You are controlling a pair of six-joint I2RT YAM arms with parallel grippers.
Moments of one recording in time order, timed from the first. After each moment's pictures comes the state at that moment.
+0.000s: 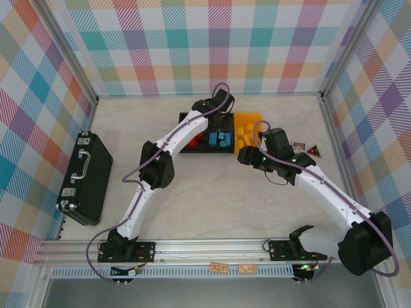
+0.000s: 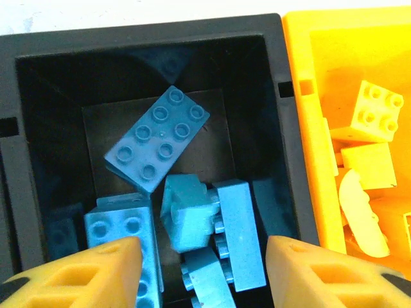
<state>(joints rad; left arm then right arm) -0.64 2.48 2.45 -1.00 -0.09 -0.48 0.46 1.17 0.91 -0.54 -0.17 0.64</state>
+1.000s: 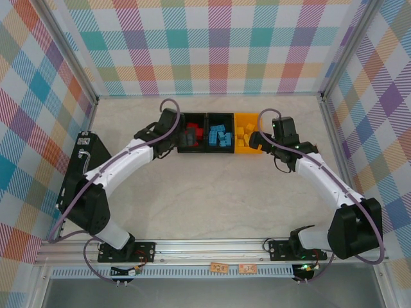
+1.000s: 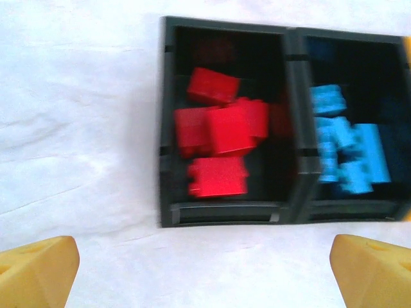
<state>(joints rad) -0.49 1.54 1.23 -0.52 -0.25 -0.45 0.30 1.30 0.98 -0.47 0.10 0.48</state>
